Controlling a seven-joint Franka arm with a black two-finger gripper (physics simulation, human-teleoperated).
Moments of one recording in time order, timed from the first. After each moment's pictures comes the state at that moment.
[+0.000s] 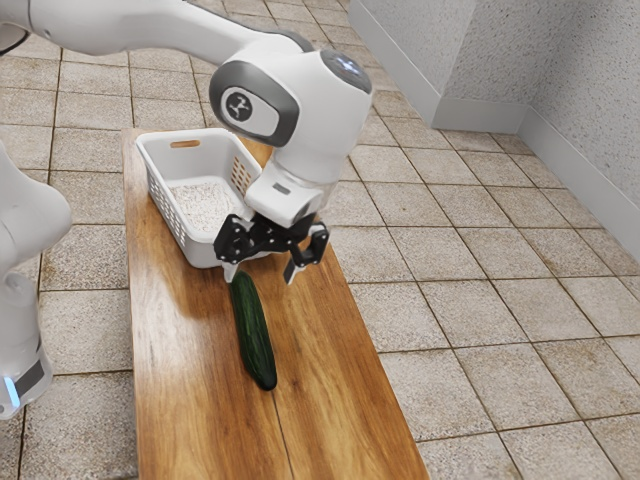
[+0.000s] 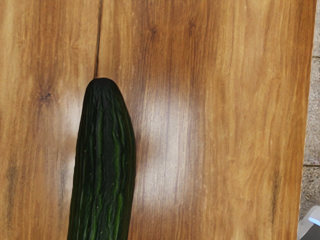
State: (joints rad) arm -0.83 -0.38 0.30 -2.08 0.05 1.58 0.94
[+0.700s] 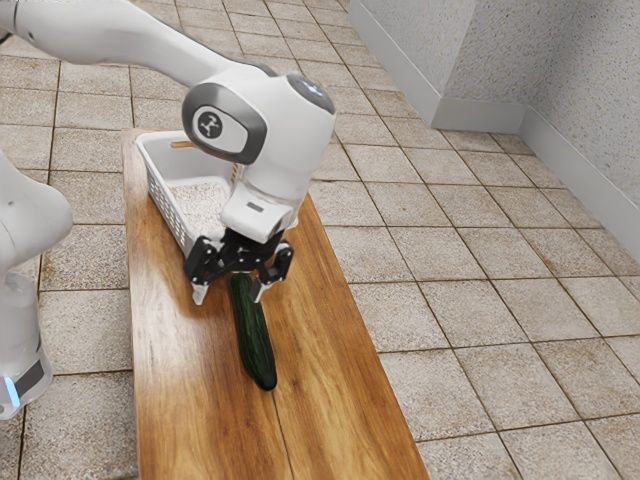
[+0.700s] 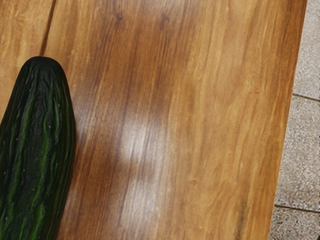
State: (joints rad) arm -0.84 -0.50 0.35 -2.30 -0.01 1.69 0.81
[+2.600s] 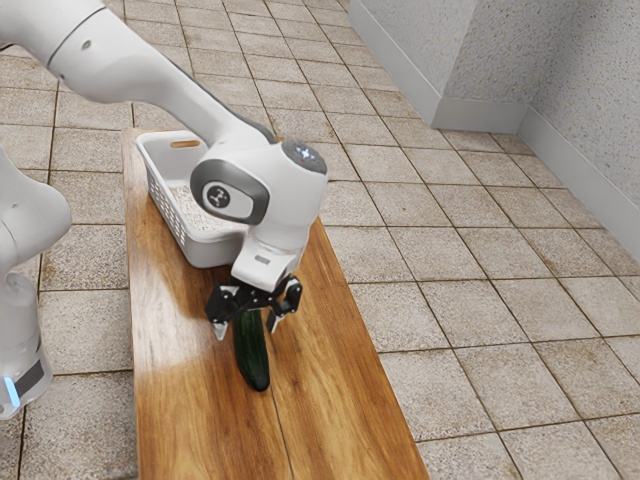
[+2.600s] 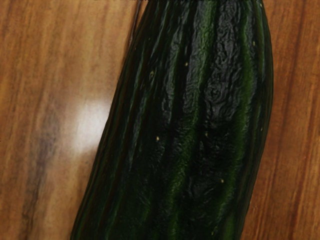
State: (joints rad) arm -0.80 -0.39 0.42 -2.48 0.07 2.04 0.92
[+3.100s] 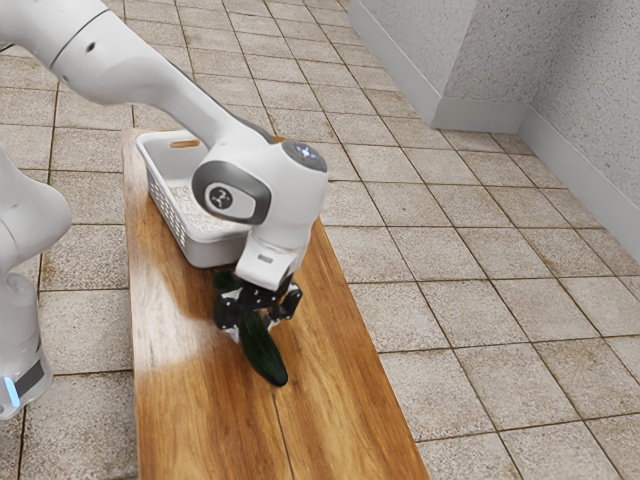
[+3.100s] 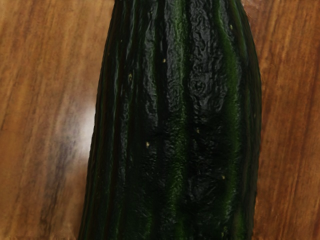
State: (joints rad) arm -0.79 -0.37 0.44 -2.48 0.05 2.08 0.93
